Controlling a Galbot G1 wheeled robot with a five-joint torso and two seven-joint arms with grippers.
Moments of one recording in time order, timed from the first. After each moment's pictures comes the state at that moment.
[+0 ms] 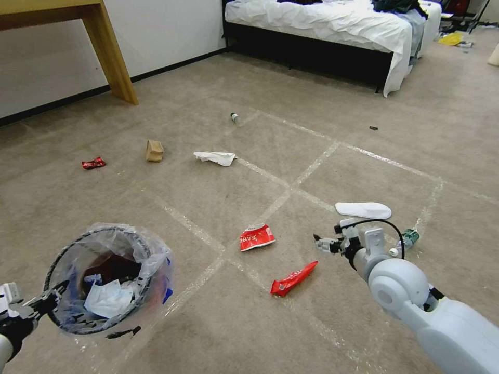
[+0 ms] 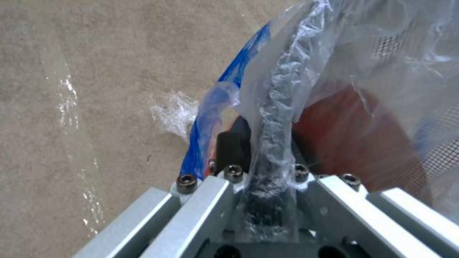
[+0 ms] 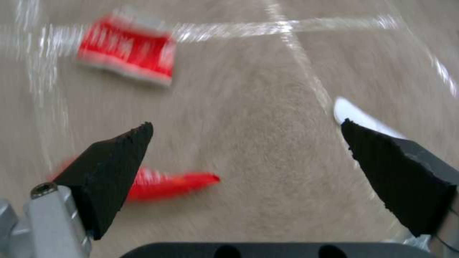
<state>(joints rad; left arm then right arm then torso) 1.77 -1.25 -1.27 -2.23 -1.09 0.73 -0.11 -0.95 0.56 -0.09 1.96 0.60 -0.57 0.23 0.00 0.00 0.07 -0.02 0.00</state>
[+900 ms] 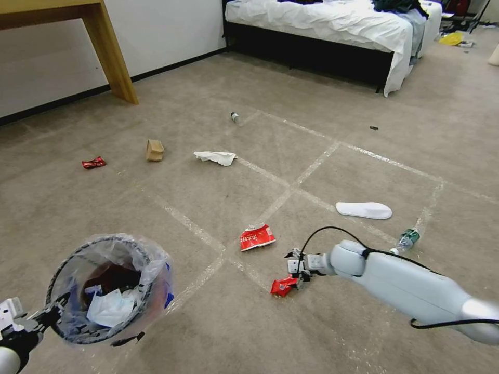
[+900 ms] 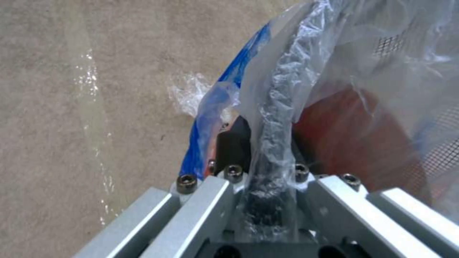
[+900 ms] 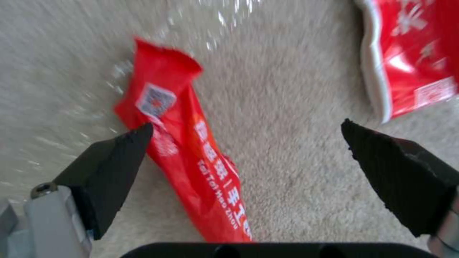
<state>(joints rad) 1.79 -1.37 -1.27 -2.23 -1.01 0.72 -0.10 -0.32 0.91 -0.79 1.17 -0.05 -0.10 -0.57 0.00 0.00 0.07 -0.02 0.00</state>
